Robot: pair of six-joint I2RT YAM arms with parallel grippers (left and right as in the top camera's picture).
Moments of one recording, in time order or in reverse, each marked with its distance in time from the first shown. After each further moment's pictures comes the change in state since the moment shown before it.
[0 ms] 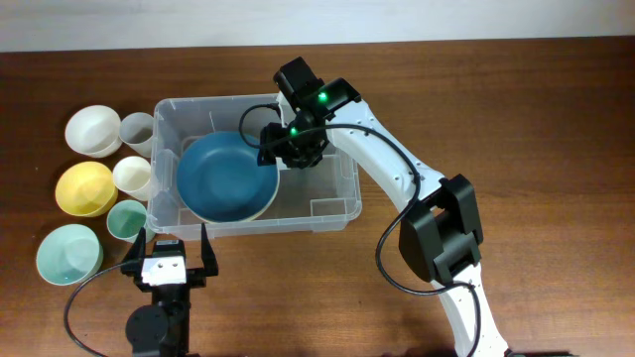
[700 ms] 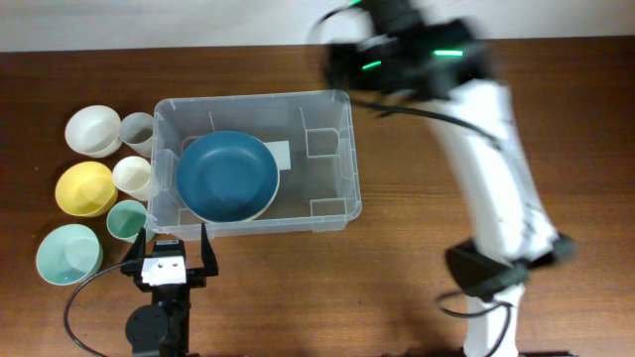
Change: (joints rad) left arm 0.000 0.000 0.000 0.000 0.000 0.000; right arm -0.182 -0.249 0.559 -0.454 0.556 -0.064
